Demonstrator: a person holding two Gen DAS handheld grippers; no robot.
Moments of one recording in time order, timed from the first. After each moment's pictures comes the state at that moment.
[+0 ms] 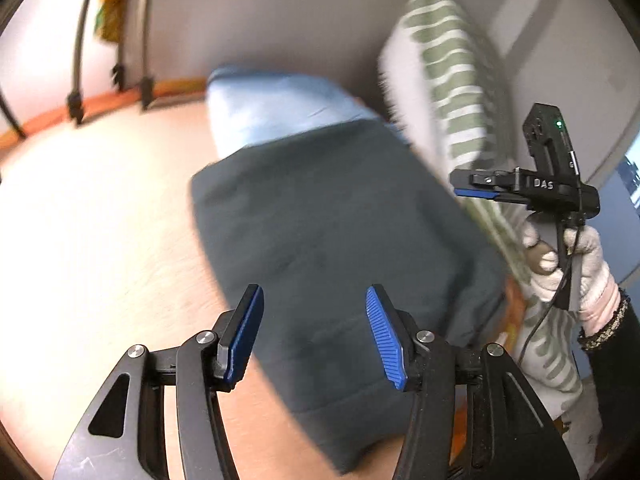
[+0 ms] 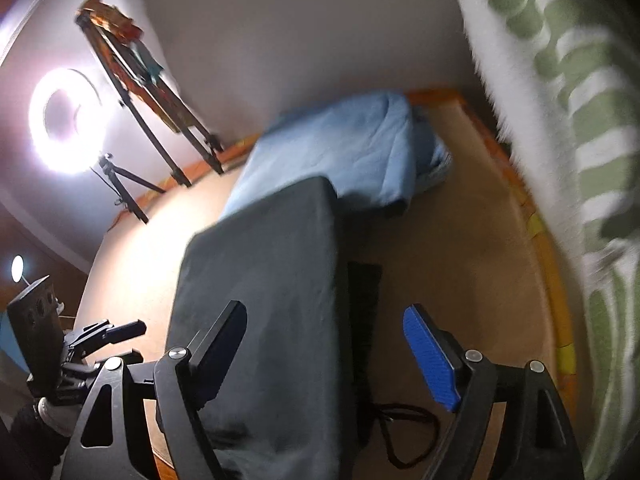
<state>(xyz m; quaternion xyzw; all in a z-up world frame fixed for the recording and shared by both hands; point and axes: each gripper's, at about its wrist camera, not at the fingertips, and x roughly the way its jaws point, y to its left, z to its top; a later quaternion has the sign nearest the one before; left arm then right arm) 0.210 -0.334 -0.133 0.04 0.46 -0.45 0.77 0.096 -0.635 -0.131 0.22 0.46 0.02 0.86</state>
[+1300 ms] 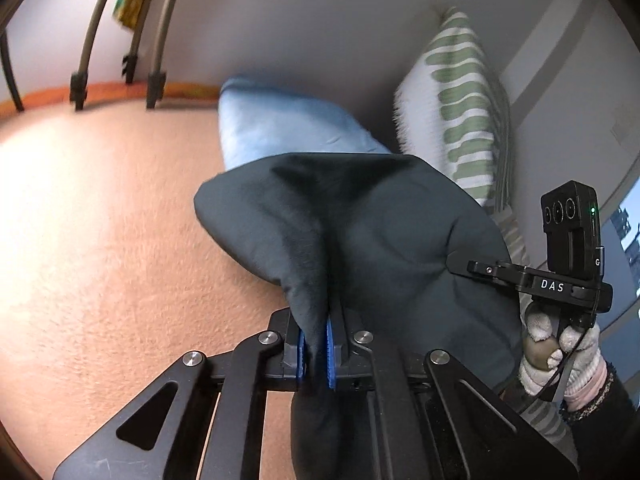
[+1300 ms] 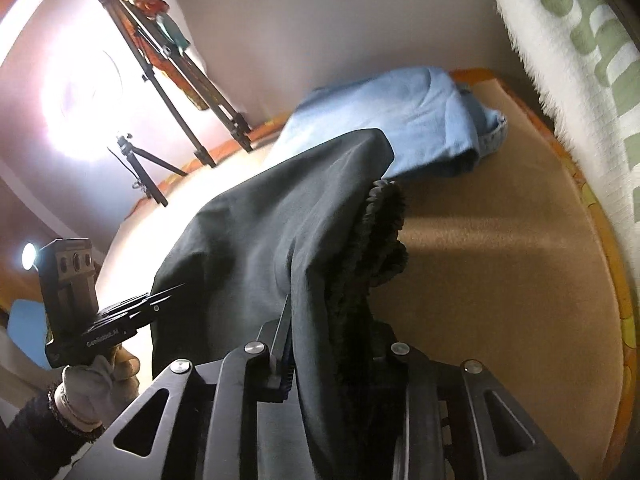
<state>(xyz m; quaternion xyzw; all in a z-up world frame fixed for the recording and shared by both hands) 0.226 -0.363 -0.130 -0.04 0.43 -0.45 0.78 0.078 -0.582 -0.153 0.22 0.43 0.05 0.87</state>
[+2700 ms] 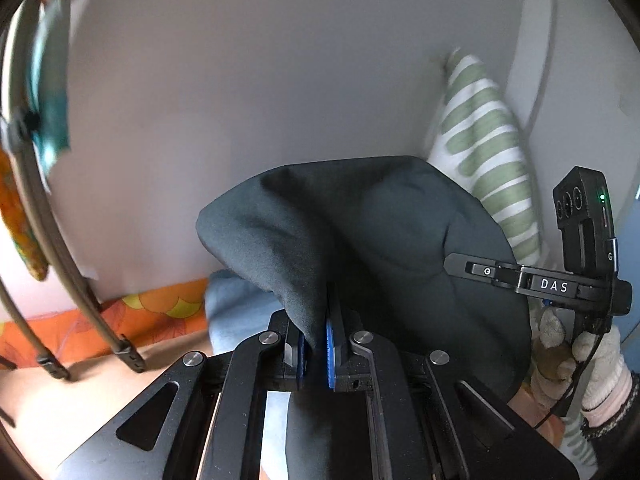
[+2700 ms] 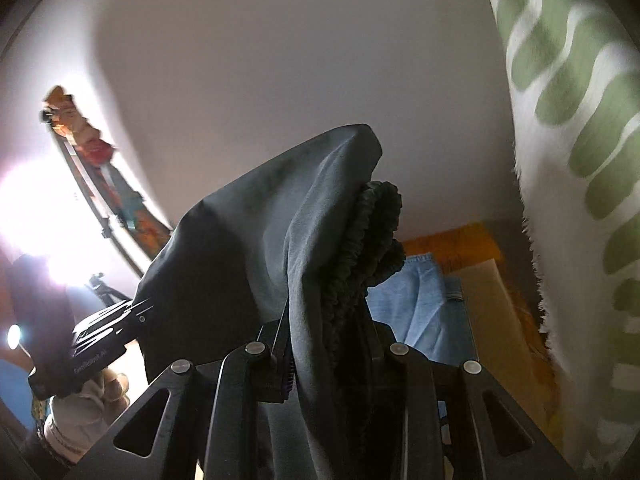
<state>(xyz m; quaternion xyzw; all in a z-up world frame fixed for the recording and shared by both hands) 0.380 -0.488 -0.046 0.04 0.31 -0.45 0.83 0.247 -0.678 -0.065 0.22 0.33 -0.01 0.92</state>
